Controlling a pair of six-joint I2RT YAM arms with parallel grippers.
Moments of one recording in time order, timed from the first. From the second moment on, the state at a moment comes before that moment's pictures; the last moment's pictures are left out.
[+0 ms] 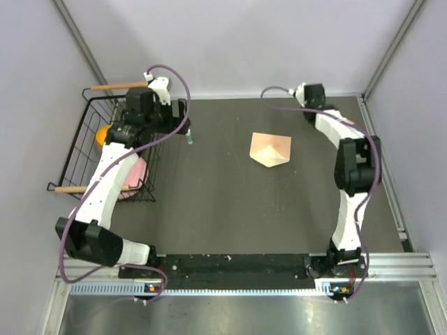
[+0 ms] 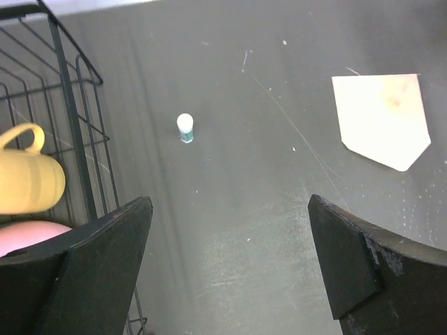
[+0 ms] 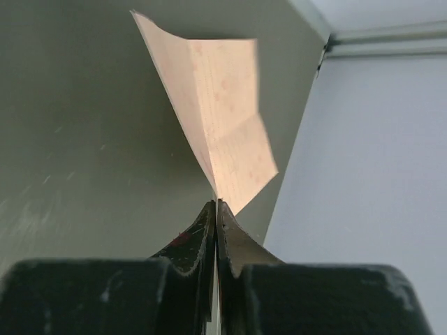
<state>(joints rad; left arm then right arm) -0.22 1.42 1.49 -0.60 0.09 -0.11 0.13 2.17 1.66 -0.23 0.52 -0.69</state>
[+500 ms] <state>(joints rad) -0.22 1.19 1.35 -0.52 0.51 0.23 0.14 1.63 2.05 -1.03 -0.47 -0.43</state>
